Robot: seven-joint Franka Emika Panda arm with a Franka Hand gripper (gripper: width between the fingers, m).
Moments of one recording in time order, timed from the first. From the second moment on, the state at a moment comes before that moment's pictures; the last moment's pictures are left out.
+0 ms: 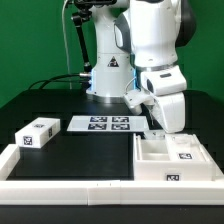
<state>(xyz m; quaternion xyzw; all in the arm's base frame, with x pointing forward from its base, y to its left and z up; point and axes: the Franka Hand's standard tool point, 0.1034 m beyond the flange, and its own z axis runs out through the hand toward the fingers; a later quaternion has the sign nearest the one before) 0.426 0.099 0.014 -0.65 -0.76 -0.04 0.07</state>
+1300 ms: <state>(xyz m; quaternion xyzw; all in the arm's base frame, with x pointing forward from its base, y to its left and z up) 0.427 0.092 0.029 -0.70 -0.71 -0.02 0.07</state>
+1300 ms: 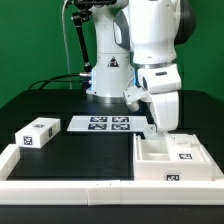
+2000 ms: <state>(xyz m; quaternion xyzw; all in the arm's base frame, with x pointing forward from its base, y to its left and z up) 0.433 0.067 0.065 -0.74 -0.68 -0.02 0.03</state>
